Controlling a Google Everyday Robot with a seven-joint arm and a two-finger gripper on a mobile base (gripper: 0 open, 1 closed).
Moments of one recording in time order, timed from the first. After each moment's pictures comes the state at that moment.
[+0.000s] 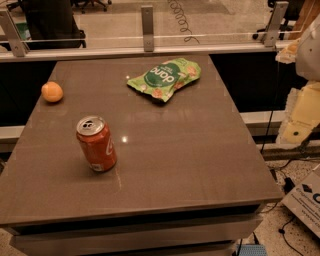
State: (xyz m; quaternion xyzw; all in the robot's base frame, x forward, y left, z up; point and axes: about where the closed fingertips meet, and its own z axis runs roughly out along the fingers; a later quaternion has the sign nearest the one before) arm 0.438 -0.216 0.977 -0.60 0.78 -0.04 0.16
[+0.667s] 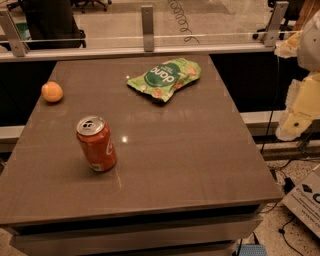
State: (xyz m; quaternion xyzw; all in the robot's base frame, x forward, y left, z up) arm 0.448 -0.215 0.985 -0.61 0.78 -0.02 0.18
